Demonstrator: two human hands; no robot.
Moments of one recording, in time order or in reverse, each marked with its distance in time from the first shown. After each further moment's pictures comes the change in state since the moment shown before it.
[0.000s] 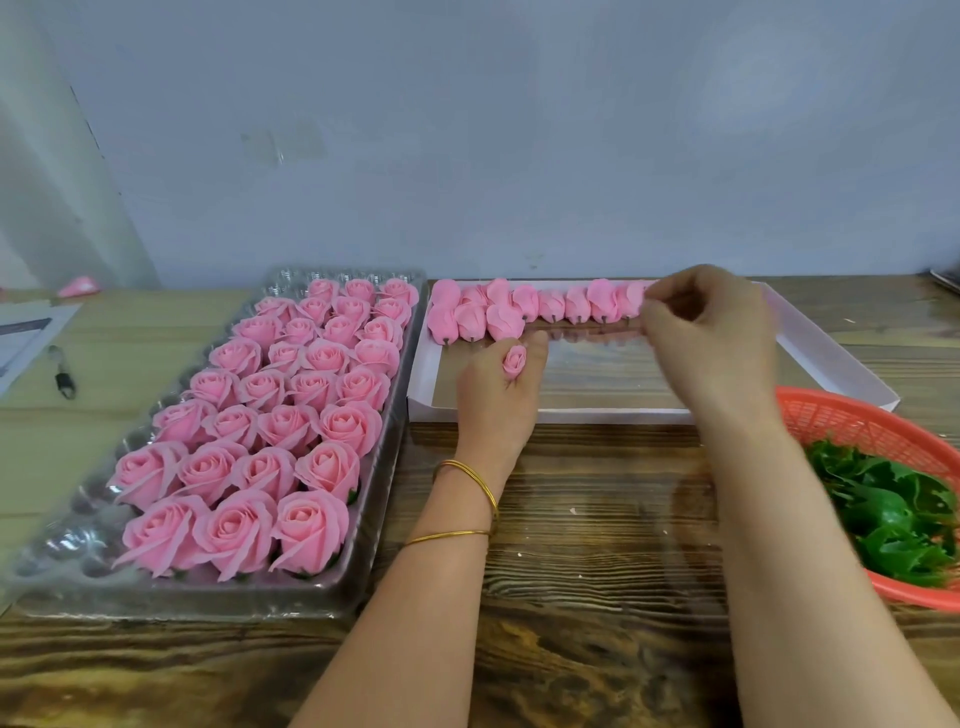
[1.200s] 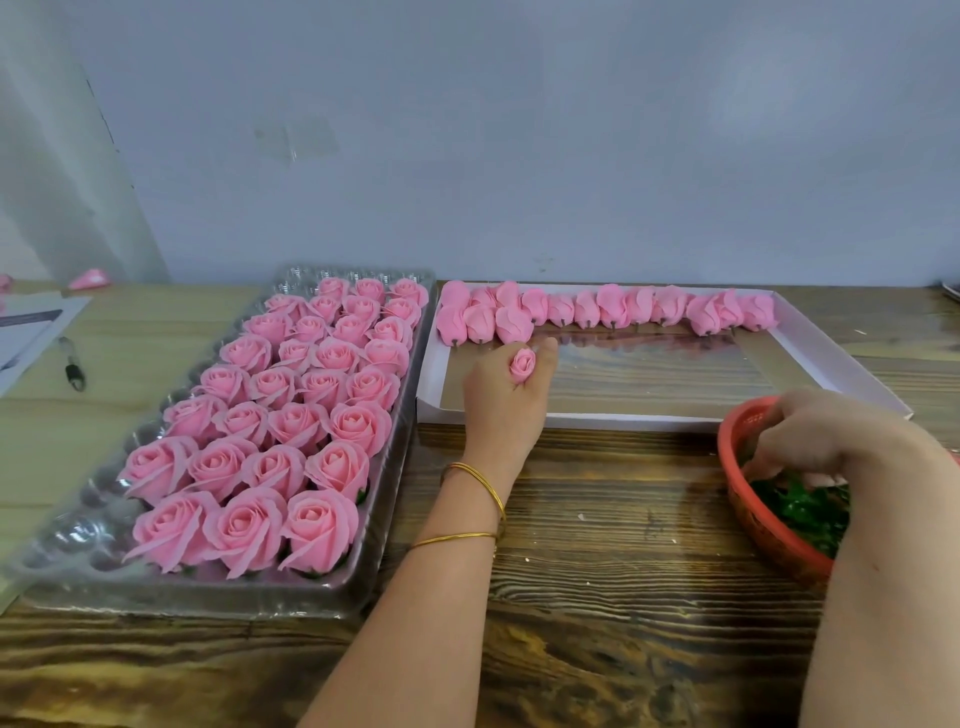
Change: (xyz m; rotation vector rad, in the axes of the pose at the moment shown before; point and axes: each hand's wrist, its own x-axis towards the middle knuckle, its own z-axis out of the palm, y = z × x) left_hand 0.000 -0.001 -0.002 -0.050 -0.001 -0.021; right_hand 0.029 0.073 -0.069 -0.783 -0.721 0.614
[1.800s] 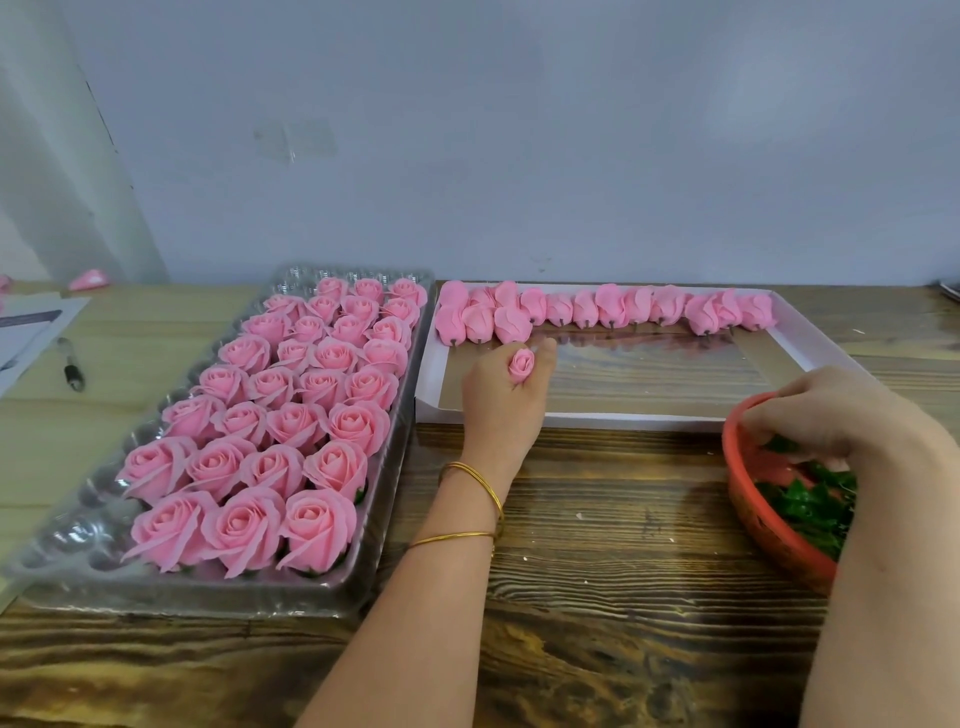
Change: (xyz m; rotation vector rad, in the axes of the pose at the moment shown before) left_hand 0.001 0.000 0.000 0.005 -0.007 -0.020; right_hand -0.007 0.001 -0.005 0.234 0.165 -0.022
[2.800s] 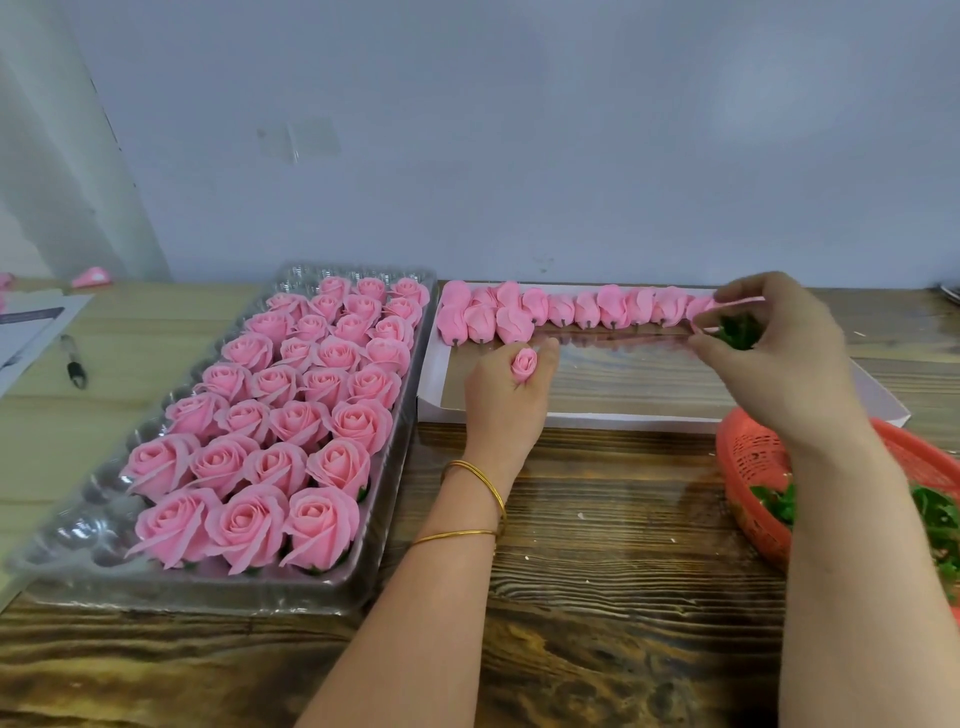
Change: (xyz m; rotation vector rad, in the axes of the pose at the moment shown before) left_hand 0.001 -0.002 0.000 0.008 -0.008 -0.011; right_hand -0.040 -0.048 0.021 0.440 0.393 -0.629
